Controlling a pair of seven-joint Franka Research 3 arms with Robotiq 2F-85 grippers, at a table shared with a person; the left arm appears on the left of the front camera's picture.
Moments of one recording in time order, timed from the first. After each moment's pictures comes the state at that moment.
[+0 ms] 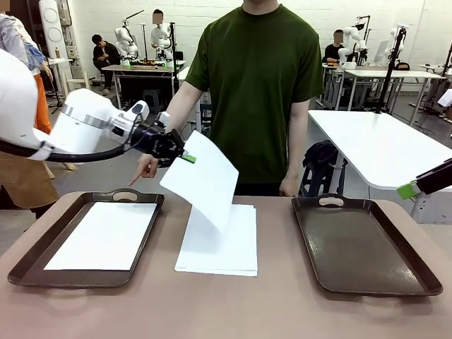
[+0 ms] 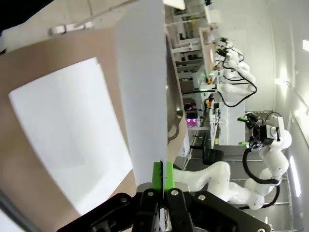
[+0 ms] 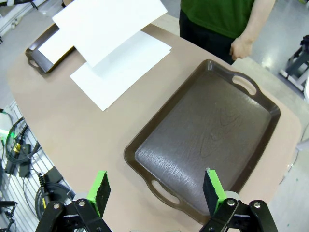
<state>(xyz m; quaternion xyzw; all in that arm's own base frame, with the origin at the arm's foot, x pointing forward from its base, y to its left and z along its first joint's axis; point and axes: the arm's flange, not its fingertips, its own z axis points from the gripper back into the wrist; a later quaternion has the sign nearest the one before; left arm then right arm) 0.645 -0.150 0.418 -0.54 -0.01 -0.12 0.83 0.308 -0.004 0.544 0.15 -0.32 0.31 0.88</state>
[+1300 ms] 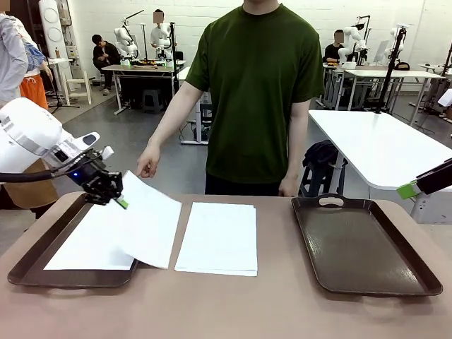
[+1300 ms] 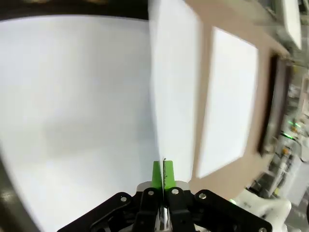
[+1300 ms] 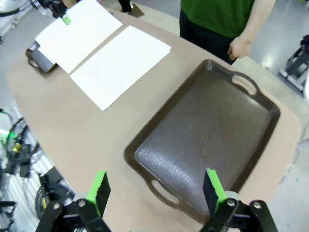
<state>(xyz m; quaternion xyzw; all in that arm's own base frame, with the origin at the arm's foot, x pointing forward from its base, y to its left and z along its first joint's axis) 0.569 -0.003 0.364 -0.30 -0.01 0.04 0.95 0.308 -0.005 0.544 0.15 -0.32 0.31 0.88</state>
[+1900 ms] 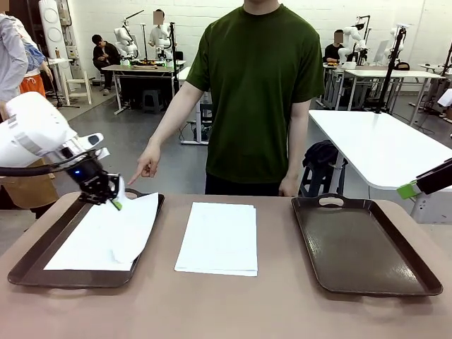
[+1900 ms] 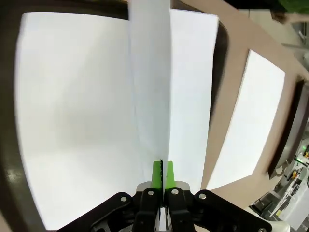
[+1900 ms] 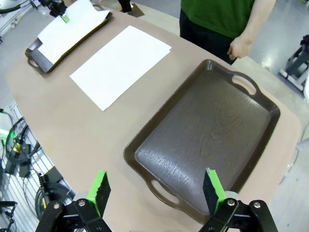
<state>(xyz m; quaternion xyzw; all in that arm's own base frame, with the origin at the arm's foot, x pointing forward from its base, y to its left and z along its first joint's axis) 0.577 -0.024 0.367 -0.24 0.00 0.09 0.97 0.308 -0.004 0.544 0.15 -0.32 0.31 0.88</state>
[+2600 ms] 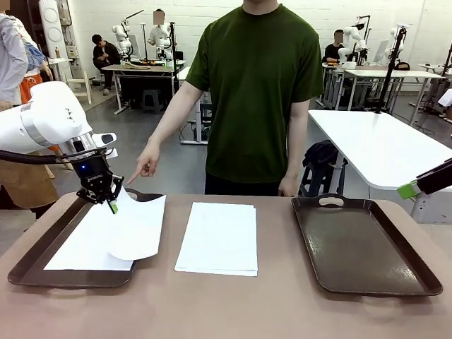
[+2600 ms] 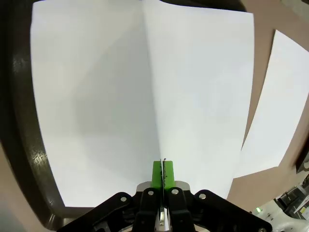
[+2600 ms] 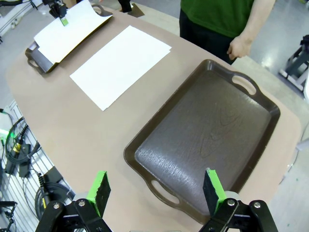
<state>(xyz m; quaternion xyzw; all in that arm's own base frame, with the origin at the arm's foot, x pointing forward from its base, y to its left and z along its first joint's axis) 0.578 -0.040 0.381 -0.15 0.04 0.06 0.99 0.308 -0.004 0.544 0.15 -0.32 0.31 0.88</state>
